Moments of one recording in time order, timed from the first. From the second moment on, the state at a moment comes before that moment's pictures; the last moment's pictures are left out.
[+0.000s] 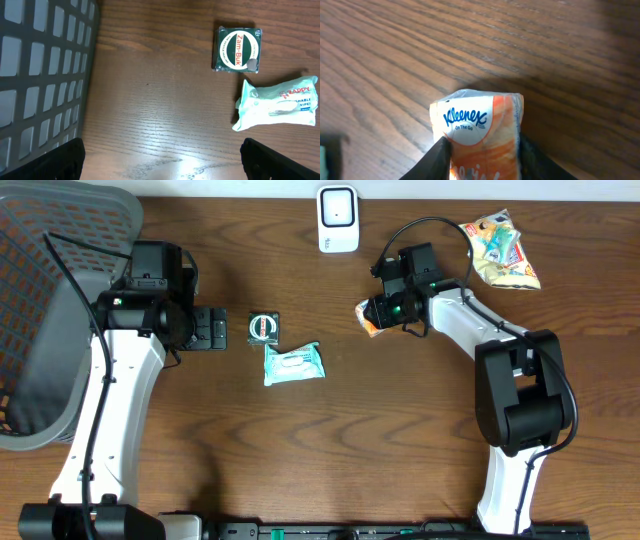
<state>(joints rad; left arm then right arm) -0.02 1.50 1.37 -1.07 -0.05 -0.04 0.26 2.13 1.43 -0.40 -0.34 0.00</state>
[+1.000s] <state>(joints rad) -0.02 1.50 1.37 -1.07 -0.06 -0.04 0.14 2.13 1.43 -0.33 -0.95 0.26</state>
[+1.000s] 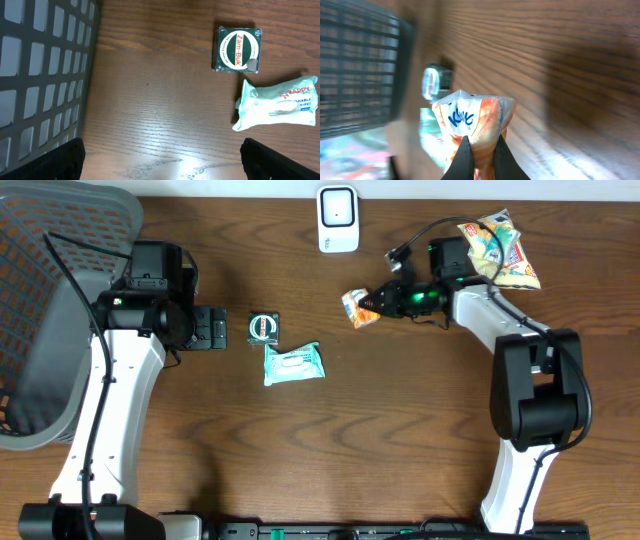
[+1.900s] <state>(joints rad) -0.02 1.50 1.37 -1.07 -0.05 -0.04 0.12 2.13 1.43 0.03 -1.46 0.64</state>
